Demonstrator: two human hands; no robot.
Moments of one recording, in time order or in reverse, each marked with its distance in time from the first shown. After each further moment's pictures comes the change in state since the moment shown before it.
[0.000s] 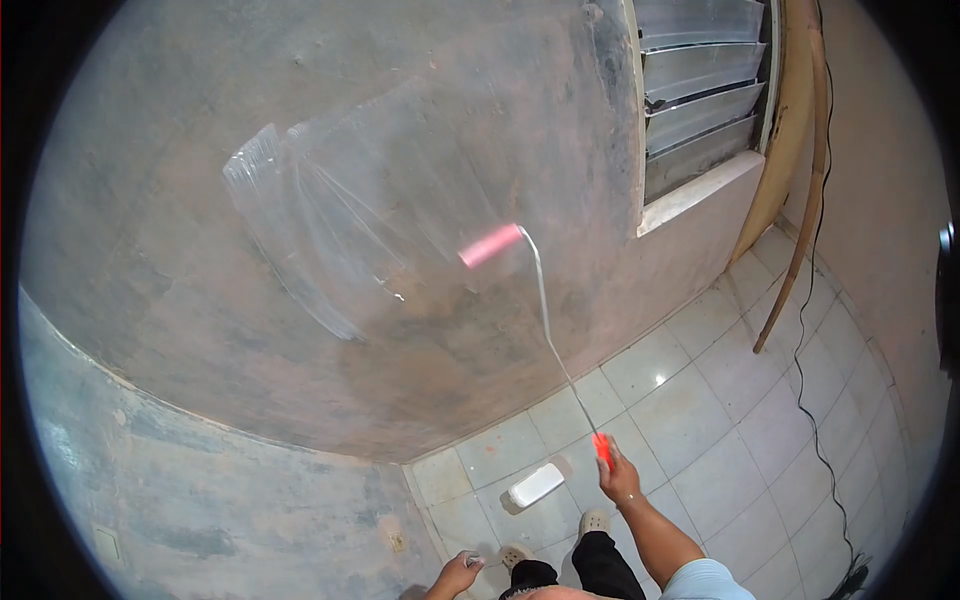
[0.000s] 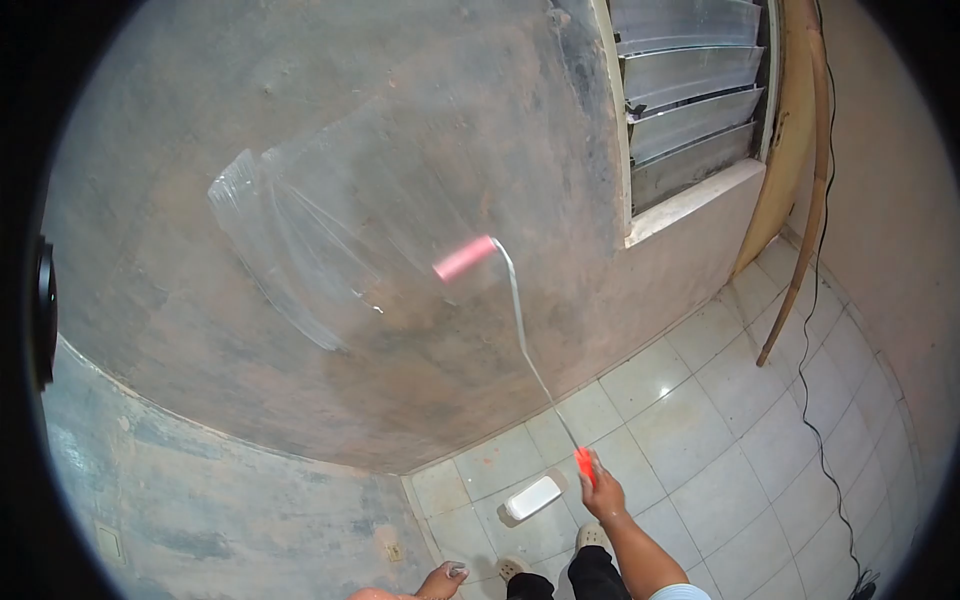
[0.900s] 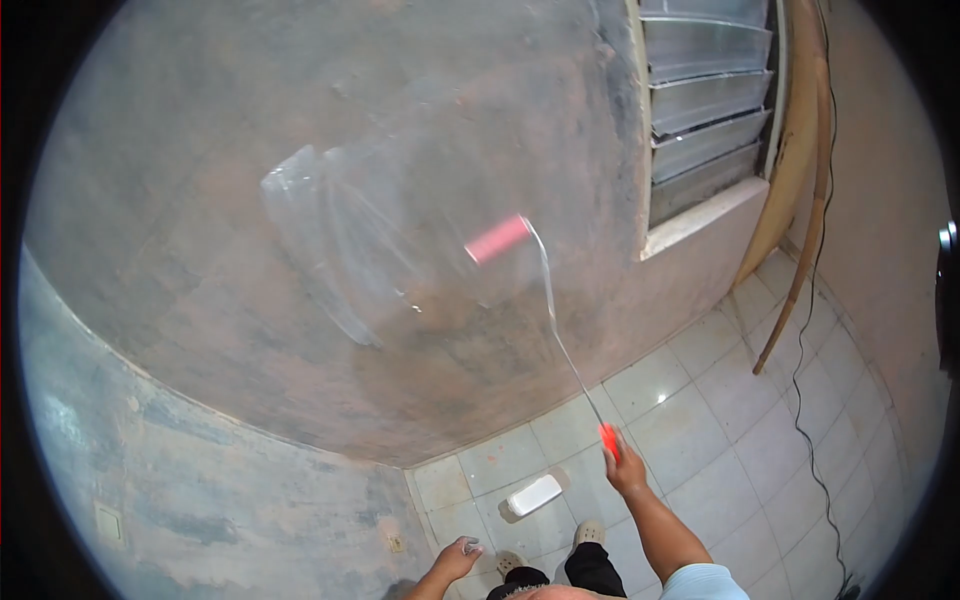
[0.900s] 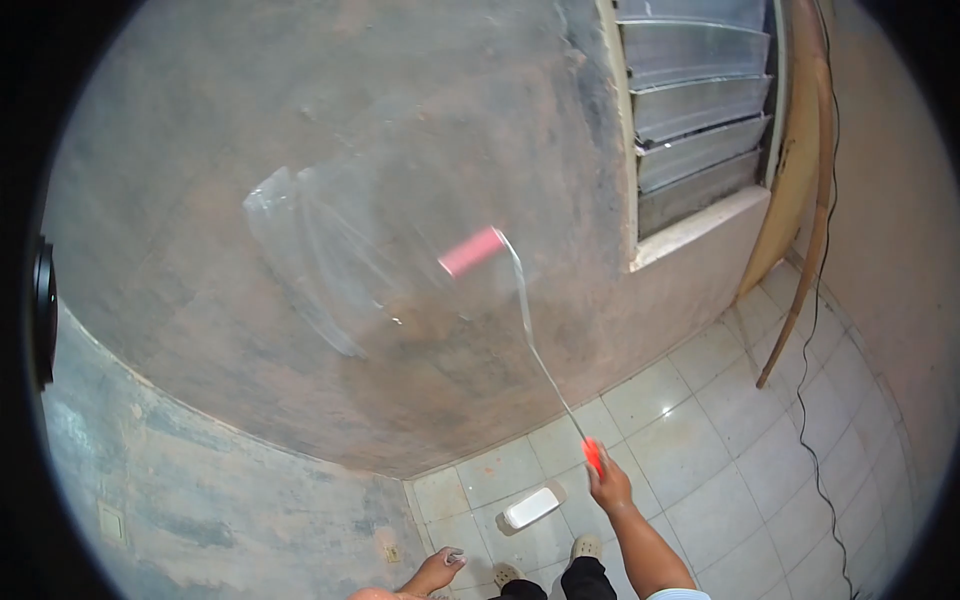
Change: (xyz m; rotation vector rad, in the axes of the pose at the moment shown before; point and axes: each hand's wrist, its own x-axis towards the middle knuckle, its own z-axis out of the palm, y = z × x) left_hand 0.005 0.059 -0.032 0.080 0.003 0.014; right_hand 0.030 -0.002 -0.027 -0.048 0.066 -0.100
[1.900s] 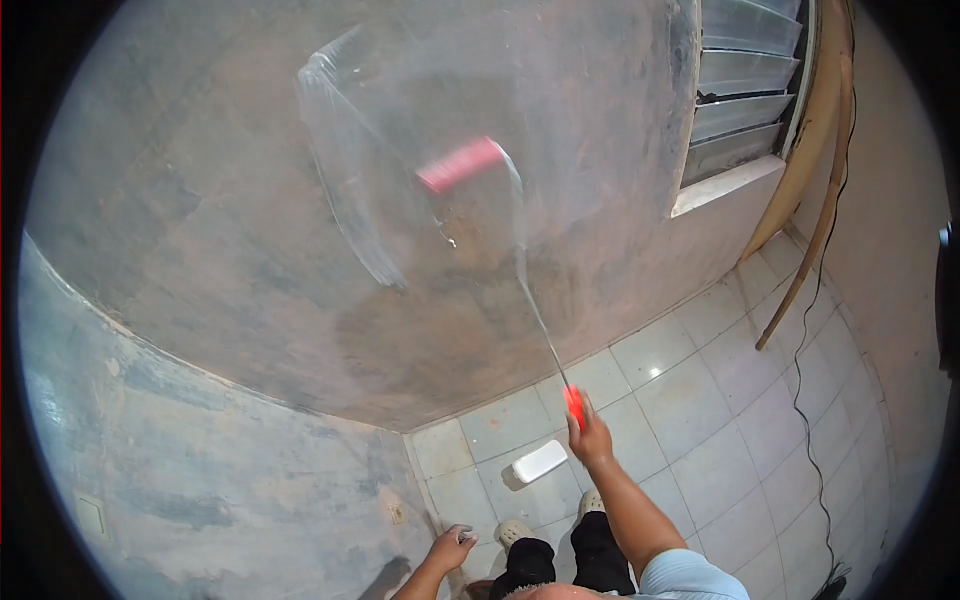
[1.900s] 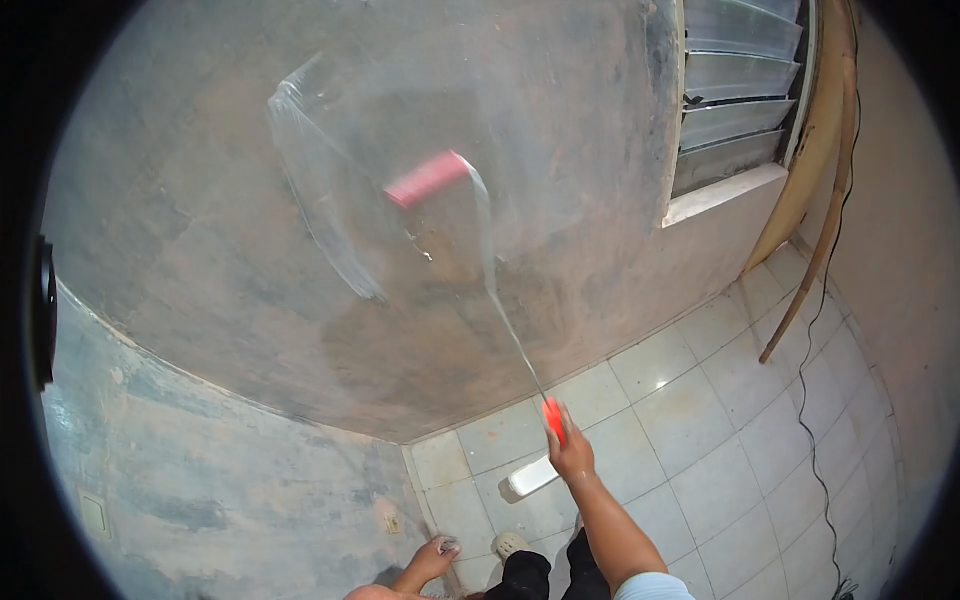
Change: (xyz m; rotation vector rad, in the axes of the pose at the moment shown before) left_hand -0.036 -0.066 -0.020 -0.062 -0.003 -0.026; right_hand 0.000 -0.110 0.090 0.113 -0.047 0.046
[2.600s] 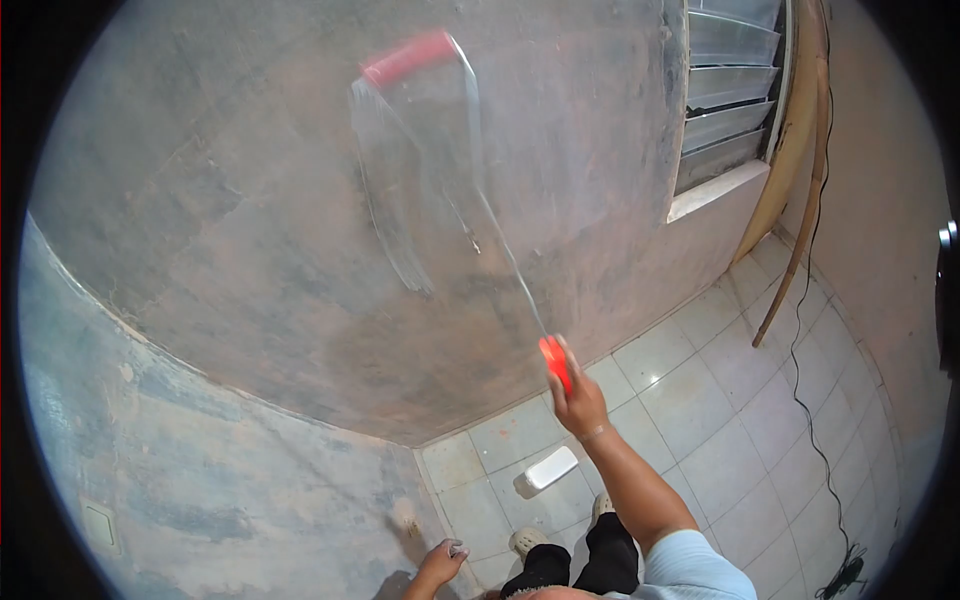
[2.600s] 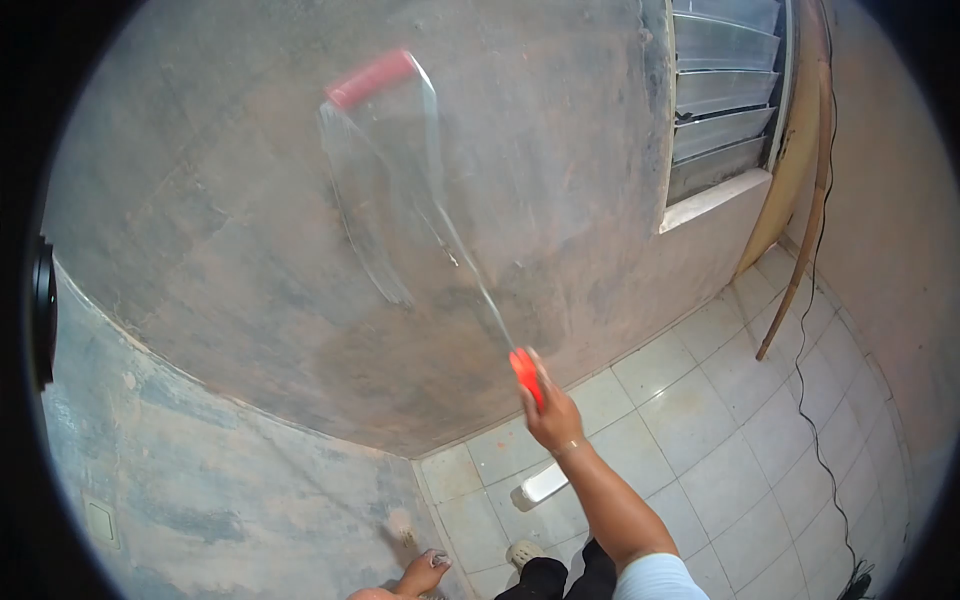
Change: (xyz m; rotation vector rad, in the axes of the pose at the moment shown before) left_hand -0.025 -0.081 -0.037 0.051 0.037 0.018; right_hand 0.064 -0.154 -0.026 0.131 0.015 -0.078
